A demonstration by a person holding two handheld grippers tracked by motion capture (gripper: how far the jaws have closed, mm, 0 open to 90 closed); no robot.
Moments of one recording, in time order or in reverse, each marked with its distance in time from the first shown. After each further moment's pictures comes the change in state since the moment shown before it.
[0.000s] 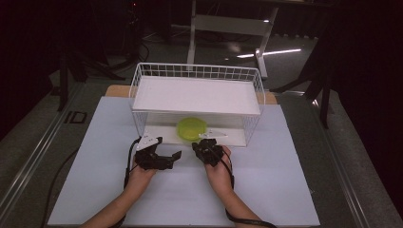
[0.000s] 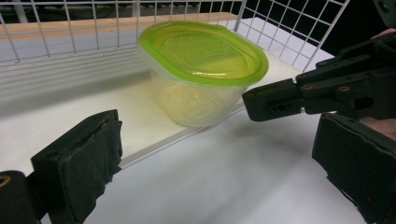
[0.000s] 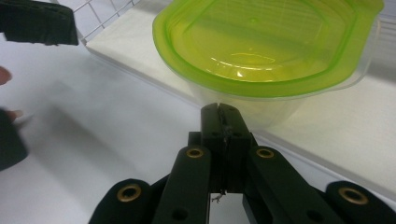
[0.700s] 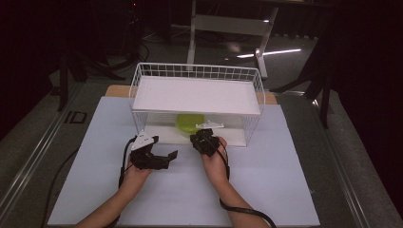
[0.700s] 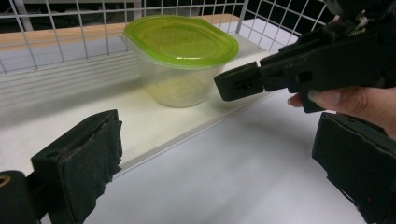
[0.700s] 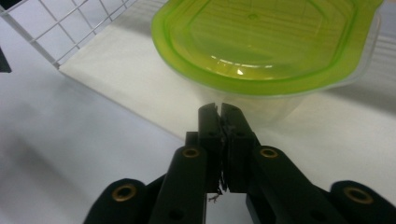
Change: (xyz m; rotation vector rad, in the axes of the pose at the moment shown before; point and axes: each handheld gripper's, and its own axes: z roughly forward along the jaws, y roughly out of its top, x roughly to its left) left arm 0.004 0.003 -0.011 -0.004 -0.006 0.023; right arm -0.009 0.021 0.022 0.014 -0.023 0.030
